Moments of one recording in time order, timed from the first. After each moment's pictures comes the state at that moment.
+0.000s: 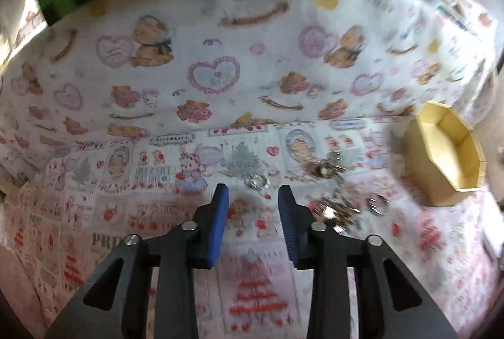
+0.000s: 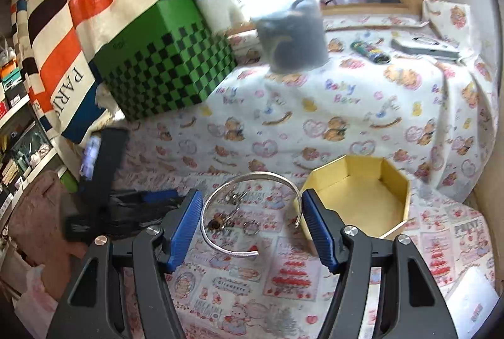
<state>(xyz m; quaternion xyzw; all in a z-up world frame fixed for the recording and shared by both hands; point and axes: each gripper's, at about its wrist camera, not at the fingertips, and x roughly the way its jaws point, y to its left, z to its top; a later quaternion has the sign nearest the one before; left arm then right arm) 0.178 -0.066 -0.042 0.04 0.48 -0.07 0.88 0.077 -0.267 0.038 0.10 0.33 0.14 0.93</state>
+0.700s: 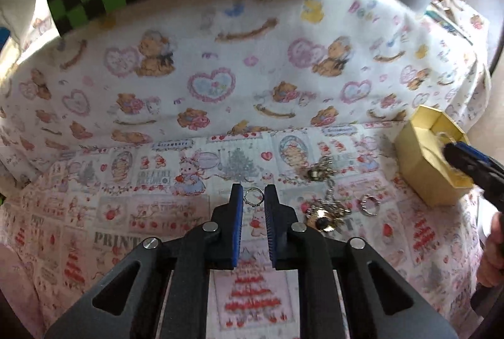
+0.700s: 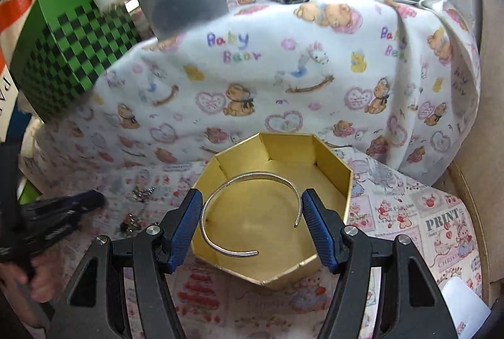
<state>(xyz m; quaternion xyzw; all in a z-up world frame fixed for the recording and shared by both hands) 0.162 -0.065 -0.022 0.03 0.45 -0.08 0.89 0.134 -0.311 -0.020 0.09 0.41 0.04 0.91</state>
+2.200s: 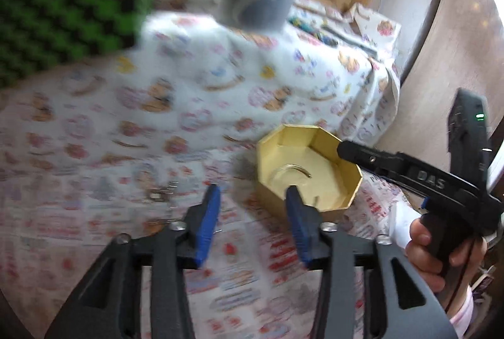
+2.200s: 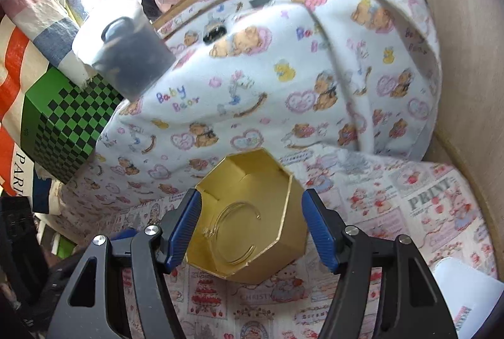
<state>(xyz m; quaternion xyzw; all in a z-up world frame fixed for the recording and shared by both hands) 0.119 -0.147 0.011 -0.03 0.40 -0.22 0.89 0.117 -0.375 -0.014 0.25 0.40 0.05 0.88</state>
